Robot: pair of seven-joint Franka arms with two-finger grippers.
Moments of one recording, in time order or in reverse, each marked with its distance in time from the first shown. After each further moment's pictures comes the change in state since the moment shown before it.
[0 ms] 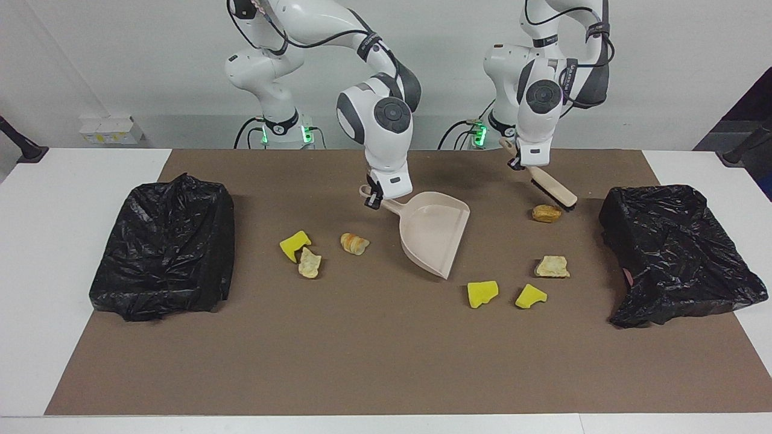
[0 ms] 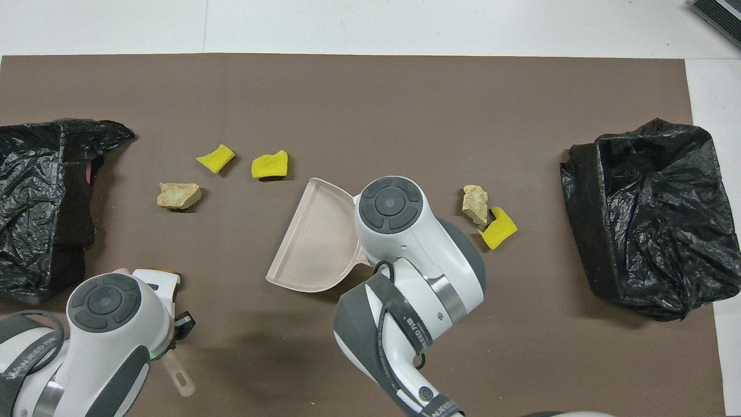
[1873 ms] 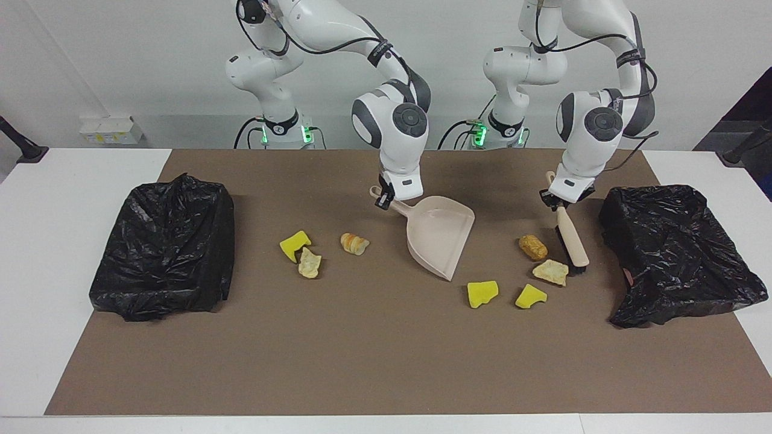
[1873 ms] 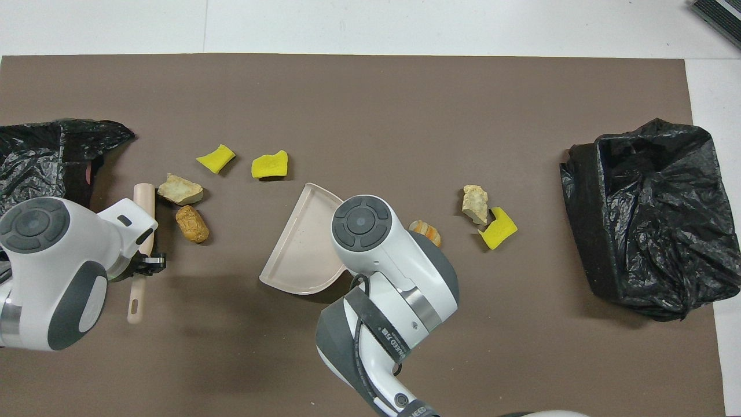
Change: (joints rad) left arm 0.208 0.275 -0.002 0.224 0.005 0.249 0.750; right arm 0.038 0.032 0.001 -0.007 -0.008 0.039 0.091
